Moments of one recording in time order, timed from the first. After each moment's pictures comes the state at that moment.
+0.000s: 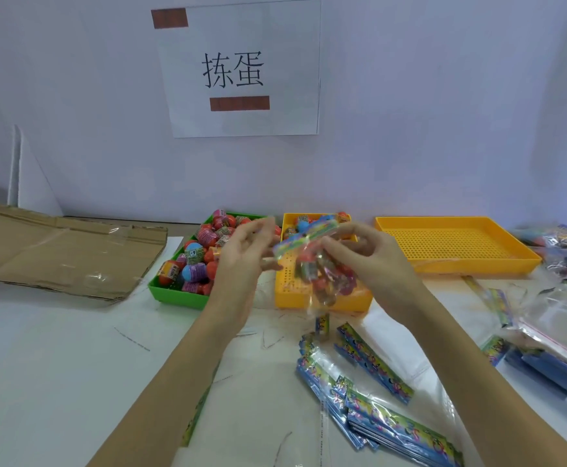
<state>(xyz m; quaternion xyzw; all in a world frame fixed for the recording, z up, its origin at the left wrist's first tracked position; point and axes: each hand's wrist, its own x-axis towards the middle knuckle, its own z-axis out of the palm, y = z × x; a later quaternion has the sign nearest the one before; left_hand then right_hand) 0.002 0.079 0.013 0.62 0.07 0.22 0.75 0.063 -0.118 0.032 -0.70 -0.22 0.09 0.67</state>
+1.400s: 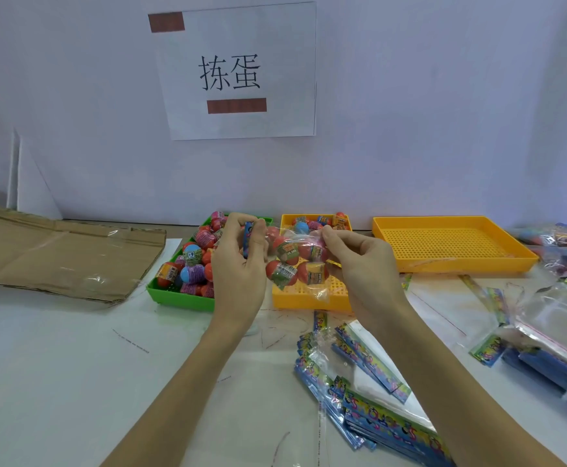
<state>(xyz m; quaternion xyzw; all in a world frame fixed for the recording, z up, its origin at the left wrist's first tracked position) -0.006 0.062 0.016 0.75 0.04 0.43 0.50 0.044 -0.089 0.029 -0.63 -0.09 0.04 0.77</state>
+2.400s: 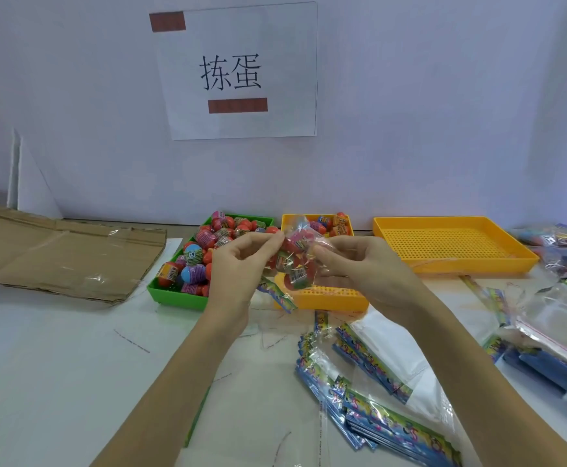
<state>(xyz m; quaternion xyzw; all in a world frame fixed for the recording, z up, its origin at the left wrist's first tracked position) -0.005 0.073 0.014 0.66 0.09 0.26 0.70 0.060 -0.117 0.033 -0.69 -0.24 0.17 0.66</state>
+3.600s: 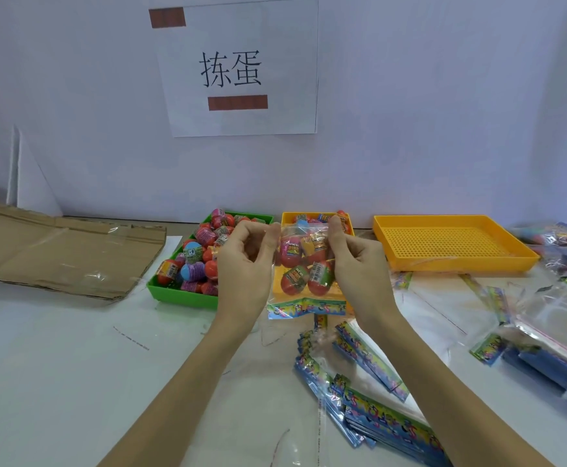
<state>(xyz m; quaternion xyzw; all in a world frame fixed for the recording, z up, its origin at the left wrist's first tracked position) -0.005 0.060 0.009 0.71 0.04 0.38 0.59 0.041 -0.084 0.020 -0.69 -0.17 -0.03 0.70</state>
